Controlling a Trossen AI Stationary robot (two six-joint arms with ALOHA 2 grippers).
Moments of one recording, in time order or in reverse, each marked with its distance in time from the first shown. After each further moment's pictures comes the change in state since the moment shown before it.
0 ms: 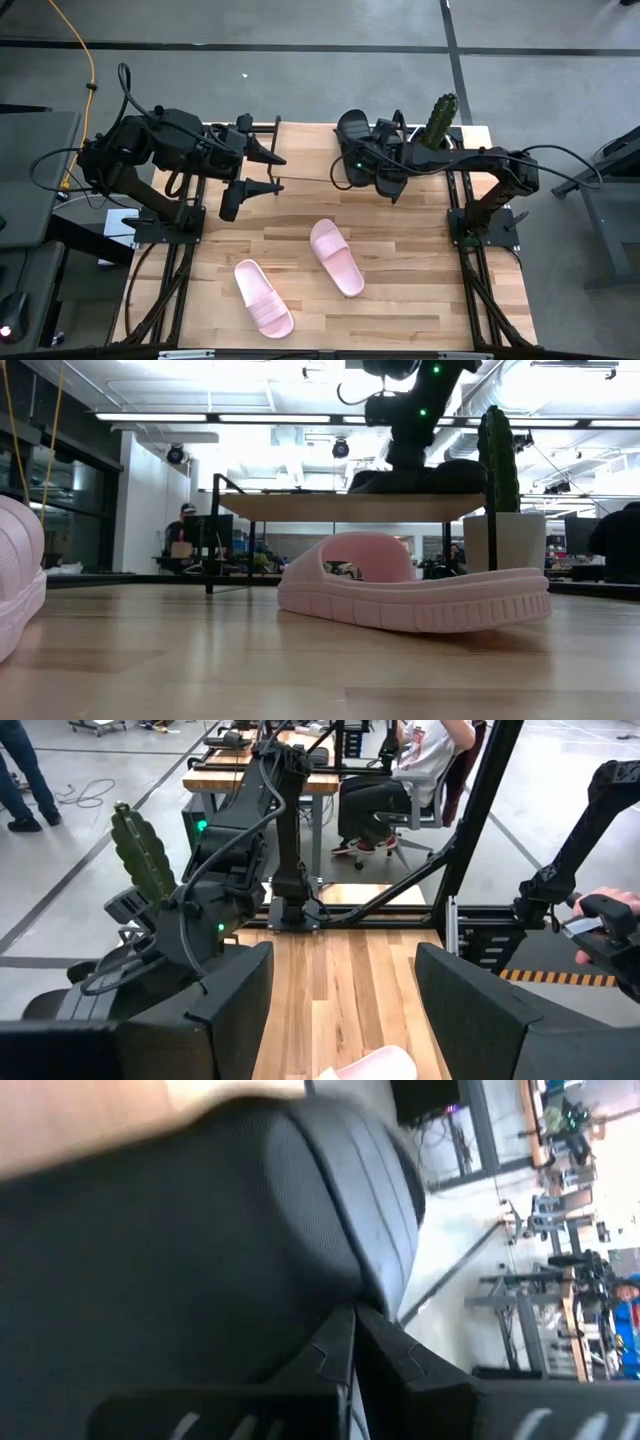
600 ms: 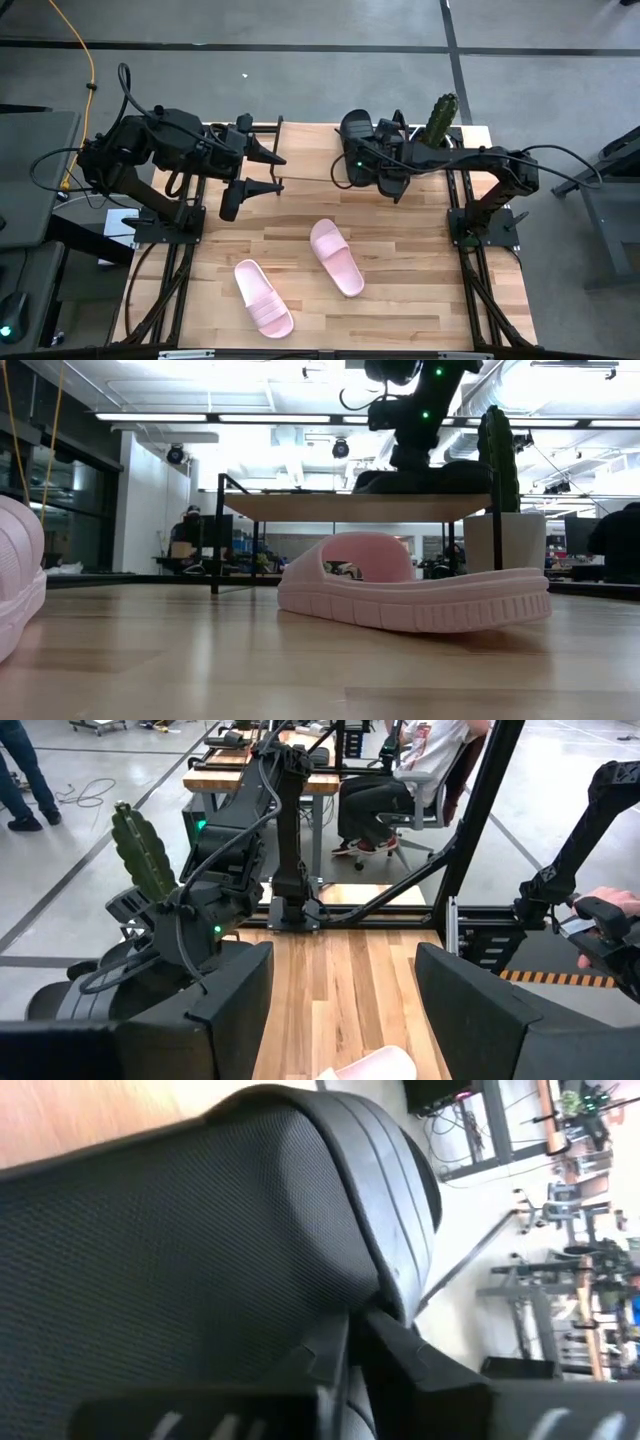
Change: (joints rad) left arm 0.000 0.000 0.000 0.000 0.000 -0.002; right arm -0.008 0.000 0.001 -0.033 -0.029 0.033
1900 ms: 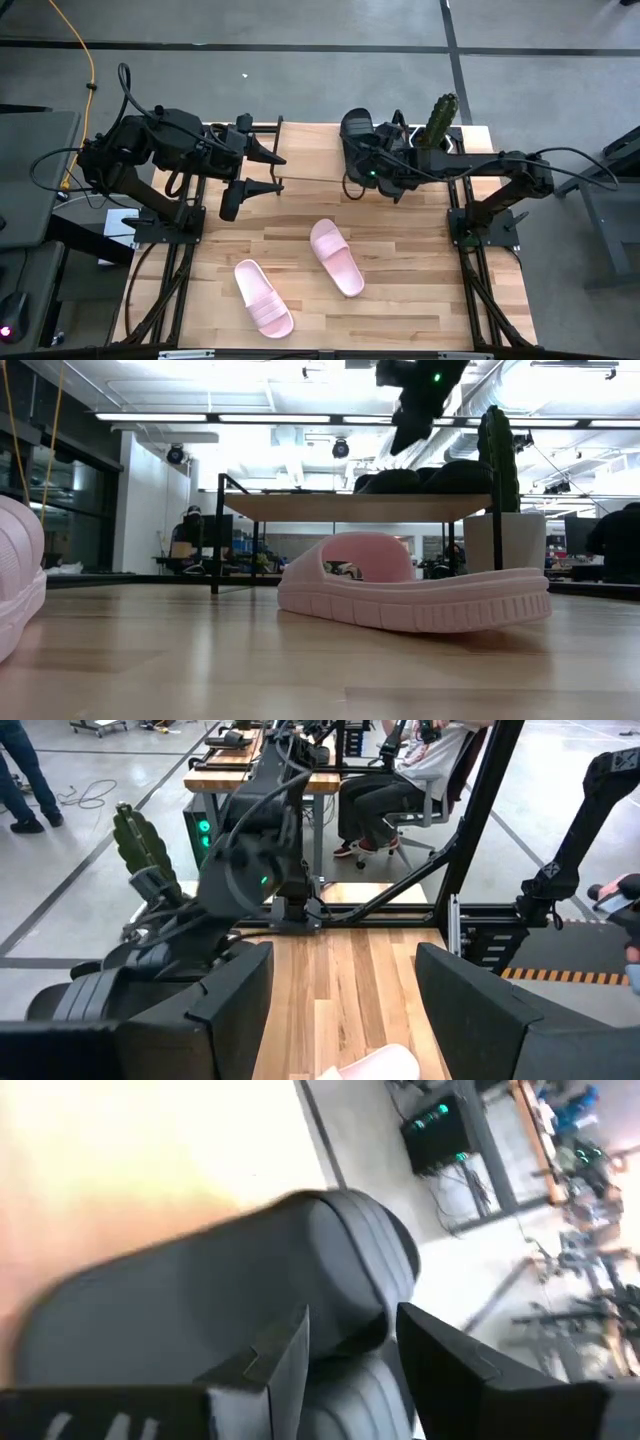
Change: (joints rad) left arm 0.000 0.000 0.000 -0.004 -0.002 0.010; right arm 0.117 -0.113 0.001 0.029 -0.002 0.009
